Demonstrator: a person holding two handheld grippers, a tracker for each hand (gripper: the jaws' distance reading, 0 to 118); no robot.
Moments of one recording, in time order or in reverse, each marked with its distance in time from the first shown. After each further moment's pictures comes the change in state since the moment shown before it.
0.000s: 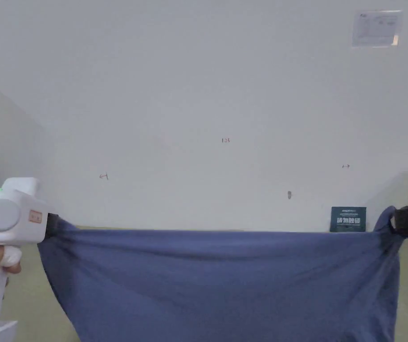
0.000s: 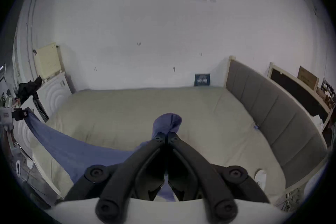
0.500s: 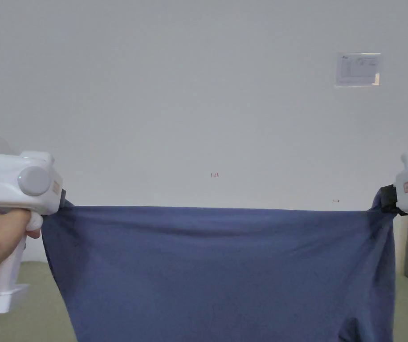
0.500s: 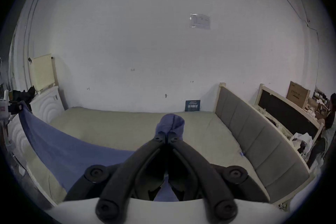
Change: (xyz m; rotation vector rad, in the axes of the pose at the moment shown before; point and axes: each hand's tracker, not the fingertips) left arm 0.047 0.112 -0.043 0.084 0.110 -0.031; right arm 0.005 0.101 -0.037 0.080 -0.090 -0.010
